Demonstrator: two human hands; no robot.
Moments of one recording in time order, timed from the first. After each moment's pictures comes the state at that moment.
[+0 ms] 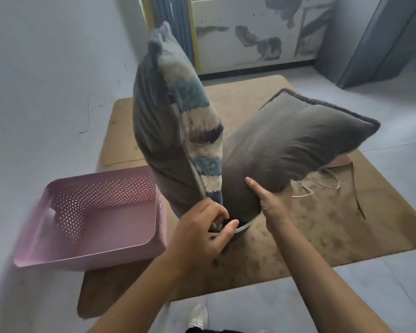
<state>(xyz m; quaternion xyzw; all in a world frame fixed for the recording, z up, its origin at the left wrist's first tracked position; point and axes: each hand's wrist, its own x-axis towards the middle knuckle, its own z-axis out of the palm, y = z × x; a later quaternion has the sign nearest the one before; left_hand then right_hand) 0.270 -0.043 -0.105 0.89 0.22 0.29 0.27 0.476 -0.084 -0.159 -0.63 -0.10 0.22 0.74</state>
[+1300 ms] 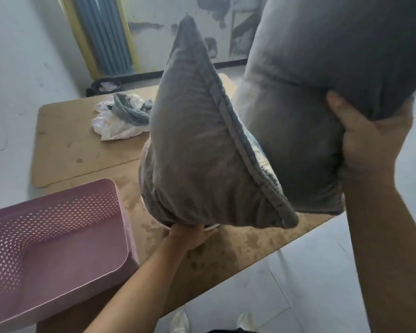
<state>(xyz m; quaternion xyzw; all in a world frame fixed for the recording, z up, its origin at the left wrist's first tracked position) 0.323 0.005 -0.206 0.95 0.24 -0.12 0.17 0.503 -0.172 0.050 -0.62 -0.17 -0.14 0.75</state>
